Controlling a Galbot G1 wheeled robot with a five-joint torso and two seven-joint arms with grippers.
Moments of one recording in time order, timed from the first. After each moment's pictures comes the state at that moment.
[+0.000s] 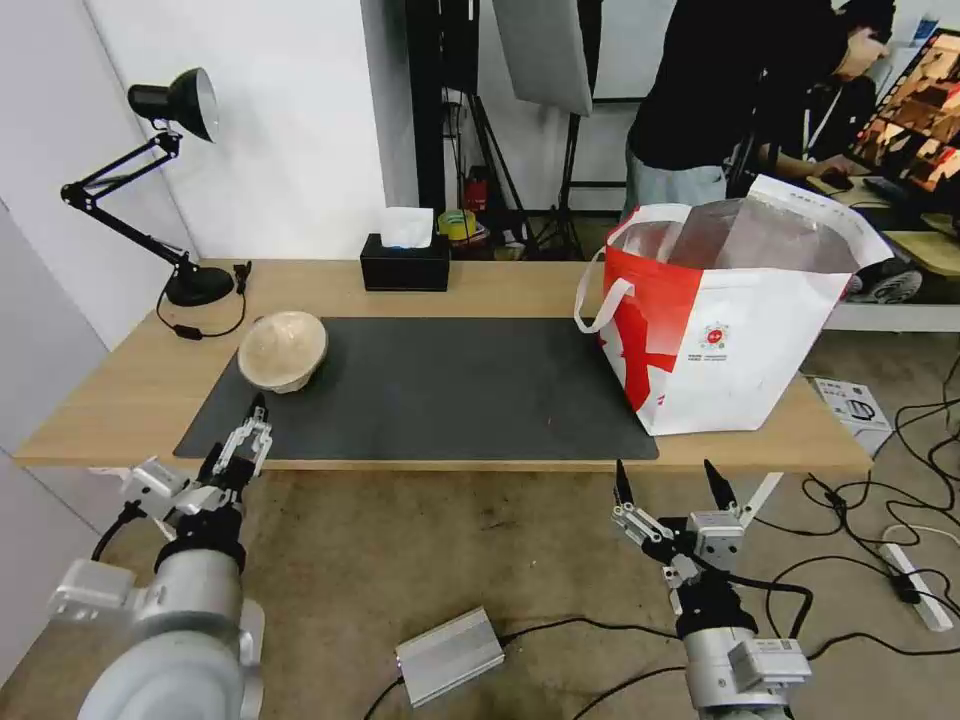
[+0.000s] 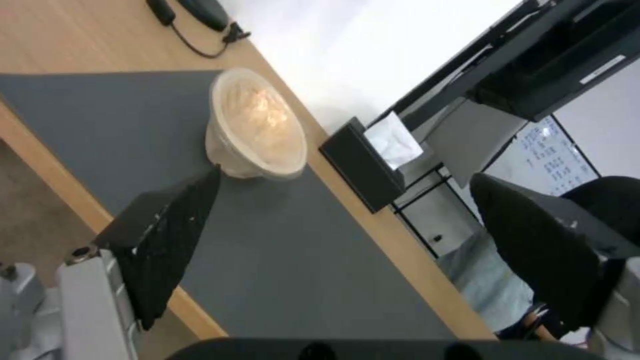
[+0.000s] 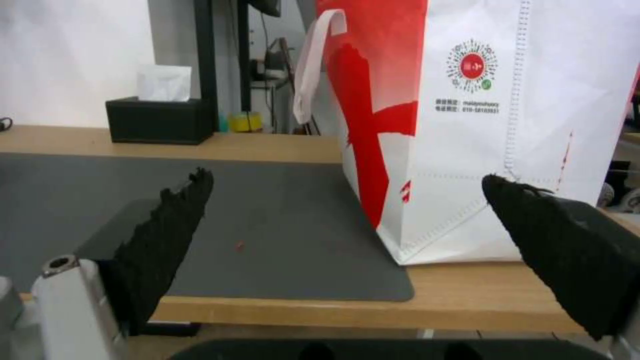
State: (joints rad) left arm 1.57 -1.31 -0.61 -2.45 -1.06 0.05 -0.56; right arm -1.67 0.91 0.16 2.33 0.19 0.11 0.69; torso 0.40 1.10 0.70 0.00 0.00
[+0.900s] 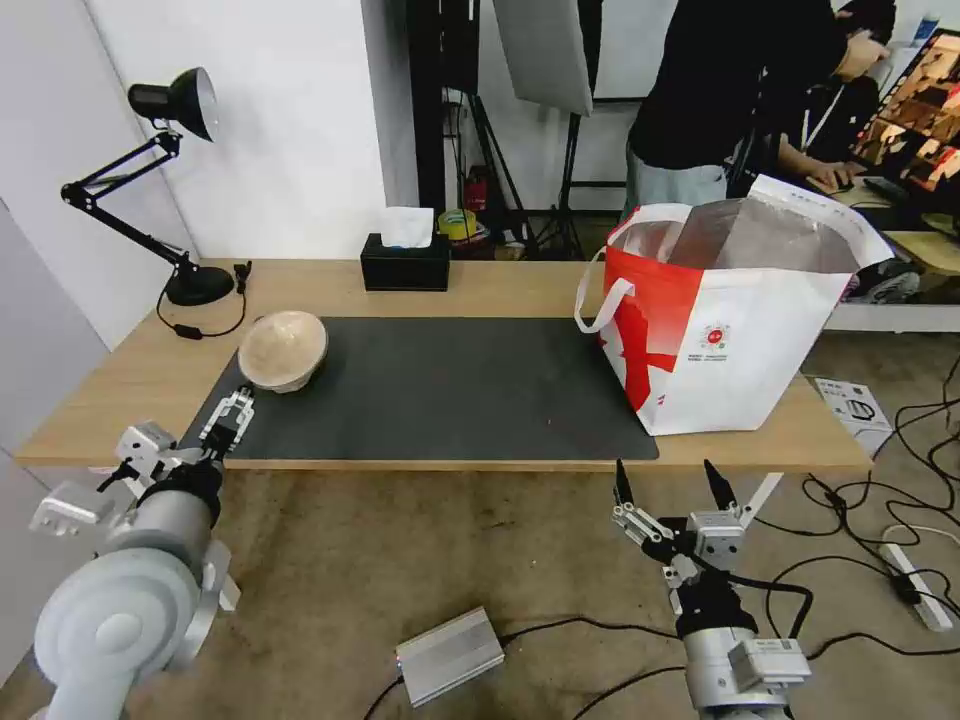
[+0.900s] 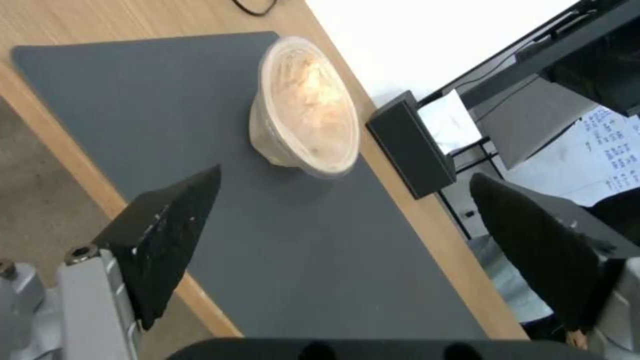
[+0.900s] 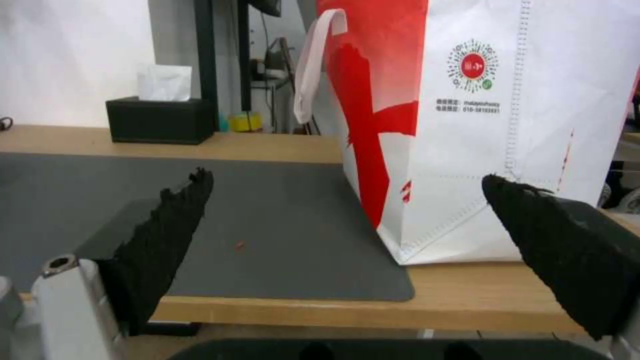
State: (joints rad) left arm 1.36 -1.13 -0.69 -2.34 -1.41 0.16 -0.80; right arm -1.67 0.91 0.16 2.33 0.19 0.11 0.69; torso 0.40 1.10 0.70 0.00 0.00
